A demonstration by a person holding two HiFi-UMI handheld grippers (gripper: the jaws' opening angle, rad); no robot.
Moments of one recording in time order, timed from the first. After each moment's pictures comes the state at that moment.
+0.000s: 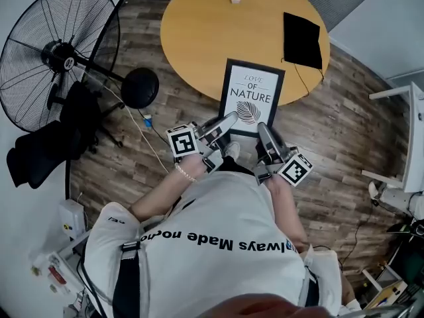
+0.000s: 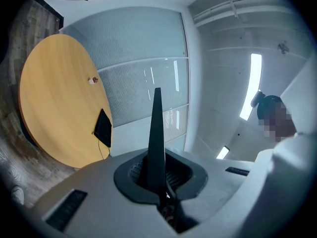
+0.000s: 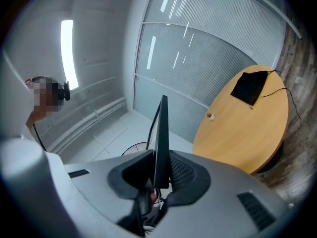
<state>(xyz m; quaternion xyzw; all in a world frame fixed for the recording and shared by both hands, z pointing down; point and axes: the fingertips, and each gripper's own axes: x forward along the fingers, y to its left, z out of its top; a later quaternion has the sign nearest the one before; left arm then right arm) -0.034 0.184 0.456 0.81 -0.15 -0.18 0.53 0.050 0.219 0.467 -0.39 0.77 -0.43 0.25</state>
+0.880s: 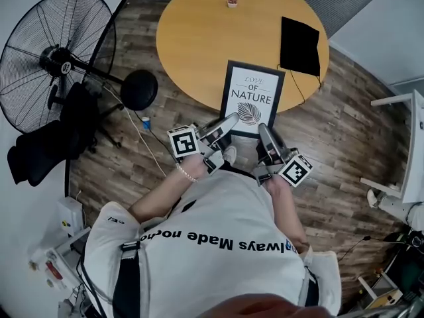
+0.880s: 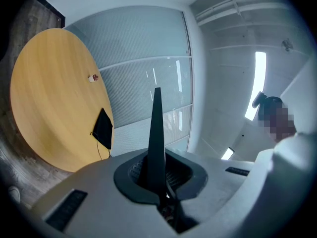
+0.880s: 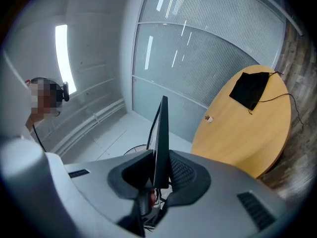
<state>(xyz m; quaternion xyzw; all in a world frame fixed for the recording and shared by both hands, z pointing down) 0.006 0.147 0.468 0.81 -0.17 -0.18 0.54 0.091 0.179 0.476 -0.38 0.77 -0.44 0.26</state>
